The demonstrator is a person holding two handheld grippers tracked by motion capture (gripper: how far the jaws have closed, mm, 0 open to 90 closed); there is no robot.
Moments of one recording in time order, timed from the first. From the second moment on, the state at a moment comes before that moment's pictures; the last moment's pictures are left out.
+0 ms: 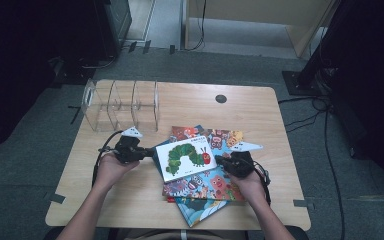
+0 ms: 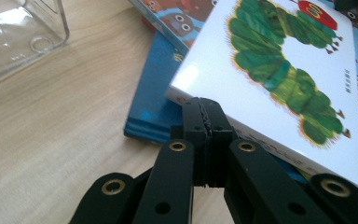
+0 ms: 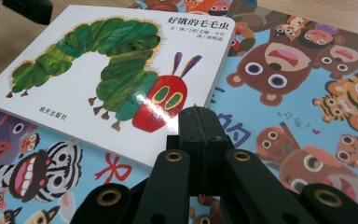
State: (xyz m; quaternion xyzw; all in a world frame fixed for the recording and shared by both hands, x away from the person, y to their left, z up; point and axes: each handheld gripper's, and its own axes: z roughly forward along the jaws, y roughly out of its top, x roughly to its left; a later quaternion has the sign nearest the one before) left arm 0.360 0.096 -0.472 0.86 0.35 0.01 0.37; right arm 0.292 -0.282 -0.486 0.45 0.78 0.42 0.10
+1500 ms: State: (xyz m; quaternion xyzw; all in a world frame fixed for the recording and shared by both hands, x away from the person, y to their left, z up) left arm 0.344 0.098 -0.476 0.87 0.34 -0.04 0.37; right arm 0.295 -0.284 -0.494 0.47 0.77 0.42 0.11
